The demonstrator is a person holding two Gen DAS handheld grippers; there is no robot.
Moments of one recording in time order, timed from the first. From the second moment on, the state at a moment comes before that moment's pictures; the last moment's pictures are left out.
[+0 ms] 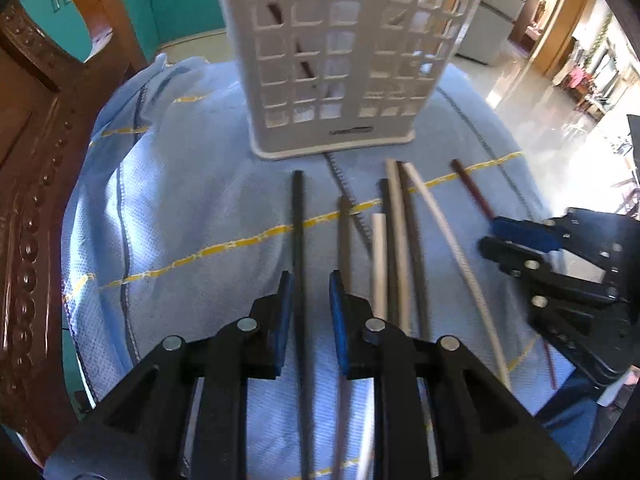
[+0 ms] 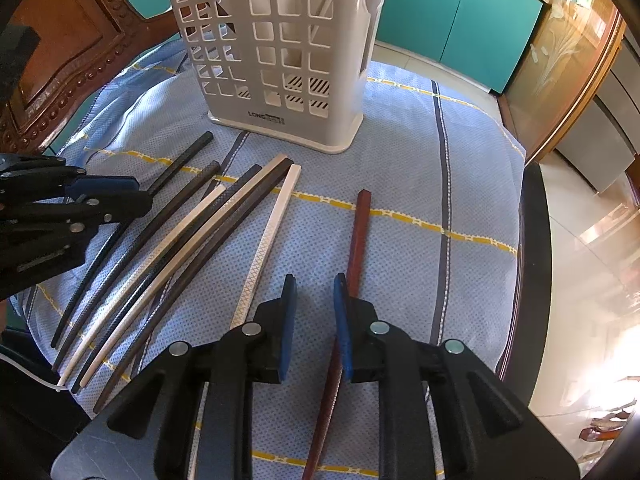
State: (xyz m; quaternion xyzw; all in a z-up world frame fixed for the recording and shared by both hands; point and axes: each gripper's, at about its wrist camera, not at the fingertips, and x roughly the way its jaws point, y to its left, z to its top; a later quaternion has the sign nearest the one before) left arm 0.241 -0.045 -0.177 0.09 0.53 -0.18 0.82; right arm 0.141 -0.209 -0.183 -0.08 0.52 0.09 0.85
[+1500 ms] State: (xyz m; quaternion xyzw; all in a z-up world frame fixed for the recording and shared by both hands) left arm 0.191 -0.019 -0.049 0.01 0.30 -0.19 0.94; right arm 0.132 -0.227 -0.142 0.00 0.46 0.10 0.88
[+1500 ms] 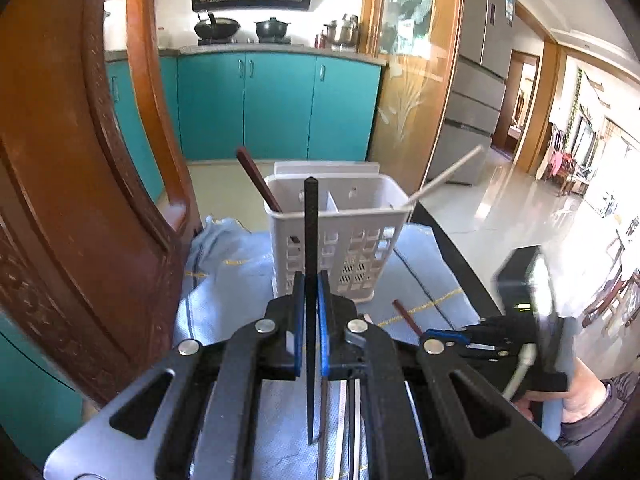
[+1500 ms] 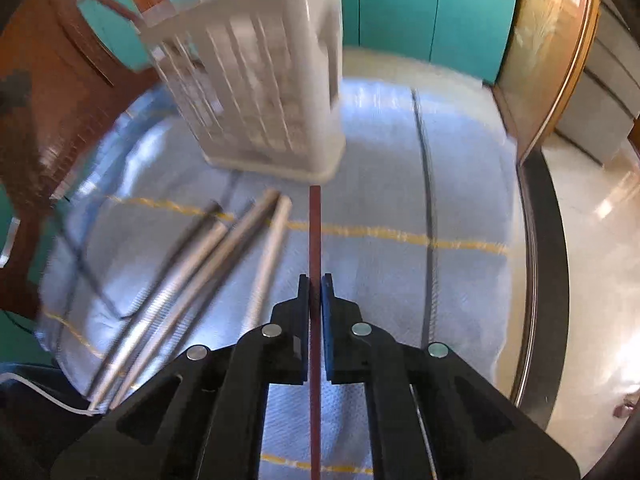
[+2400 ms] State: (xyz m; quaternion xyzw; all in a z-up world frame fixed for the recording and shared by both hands) left arm 0.235 -0.012 0.047 -0.11 0.11 -0.13 0.98; right arm 0.136 -0.233 0.038 0.04 0.04 0.09 0.99
